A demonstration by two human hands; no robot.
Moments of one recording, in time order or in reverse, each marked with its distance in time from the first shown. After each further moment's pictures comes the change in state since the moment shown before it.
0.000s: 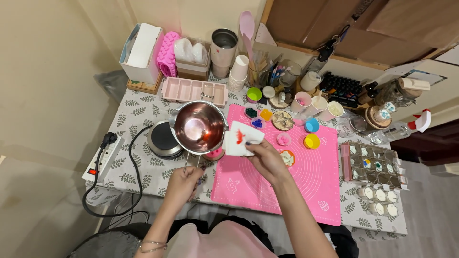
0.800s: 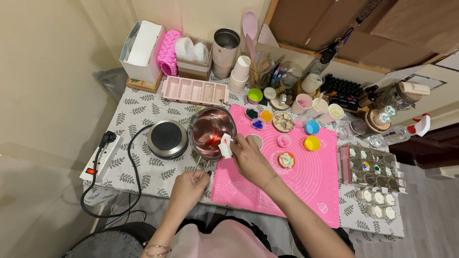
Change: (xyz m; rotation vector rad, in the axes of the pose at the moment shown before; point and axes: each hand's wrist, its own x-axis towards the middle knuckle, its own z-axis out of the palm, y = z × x) left_hand -0.005 0.003 0.014 0.413 0.075 0.182; right_hand -0.016 0.000 0.047 -1.765 -0.201 -0.863
